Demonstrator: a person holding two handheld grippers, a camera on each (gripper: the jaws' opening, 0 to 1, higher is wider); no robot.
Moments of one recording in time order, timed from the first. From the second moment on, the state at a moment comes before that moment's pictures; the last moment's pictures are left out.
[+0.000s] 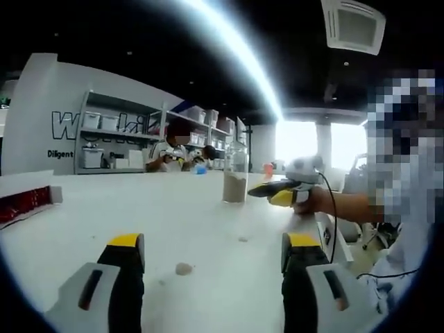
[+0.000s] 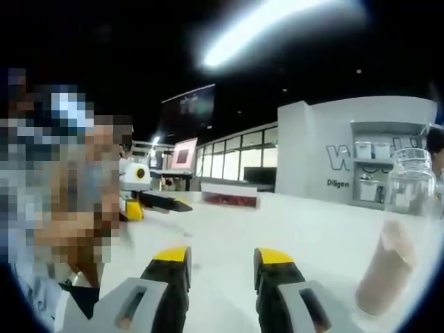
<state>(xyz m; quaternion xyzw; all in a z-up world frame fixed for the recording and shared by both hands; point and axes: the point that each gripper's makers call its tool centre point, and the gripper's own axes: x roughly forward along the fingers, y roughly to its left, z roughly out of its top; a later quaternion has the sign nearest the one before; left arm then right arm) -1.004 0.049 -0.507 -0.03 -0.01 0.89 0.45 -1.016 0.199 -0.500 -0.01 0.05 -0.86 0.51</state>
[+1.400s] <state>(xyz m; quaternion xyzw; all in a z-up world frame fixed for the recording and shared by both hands) -1.007 0.045 -0.507 -0.03 0.00 0.89 0.45 -1.029 0.175 -0.503 0.00 0.05 -0.85 0.53</state>
